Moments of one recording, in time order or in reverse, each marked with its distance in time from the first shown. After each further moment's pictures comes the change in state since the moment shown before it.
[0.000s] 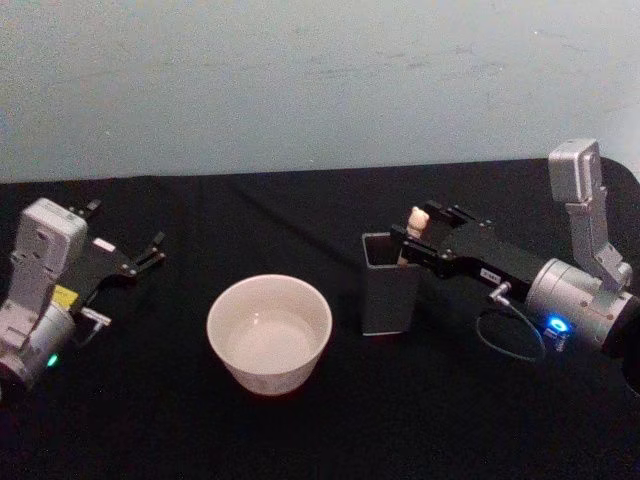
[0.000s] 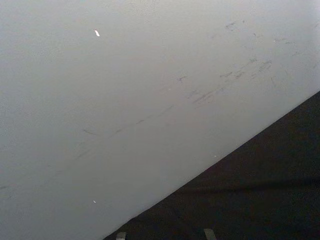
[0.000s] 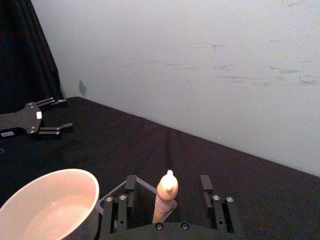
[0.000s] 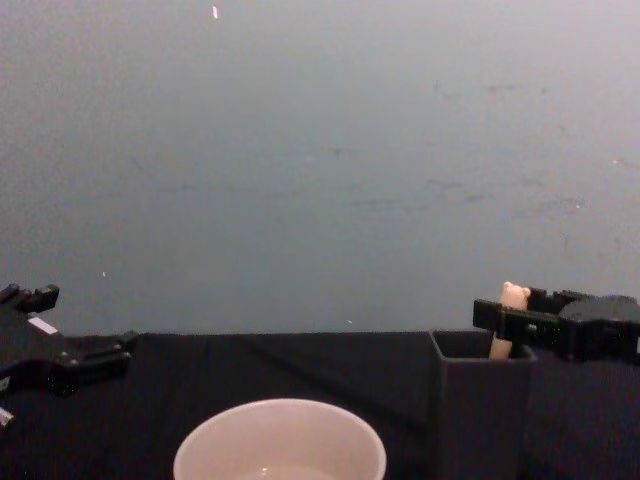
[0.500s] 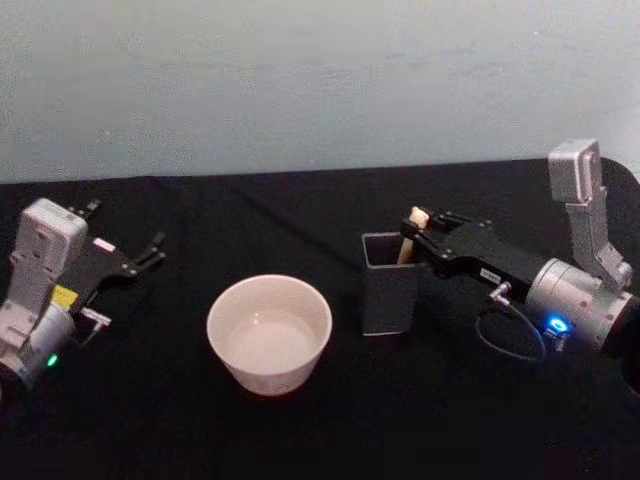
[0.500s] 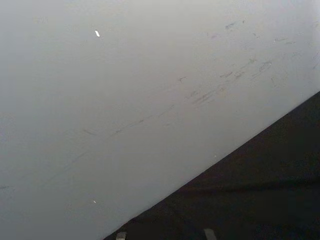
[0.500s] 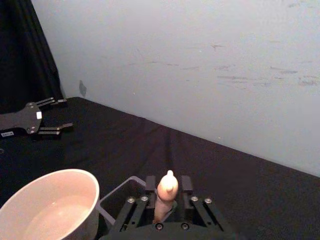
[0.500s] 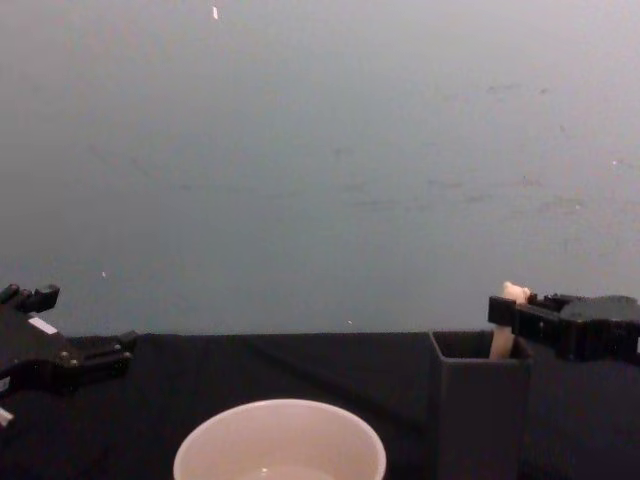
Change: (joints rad) left arm 0.000 0.000 0.000 0.000 0.000 0.000 0.000; right arm 0.000 0.000 0.000 0.000 0.000 0.000 0.000
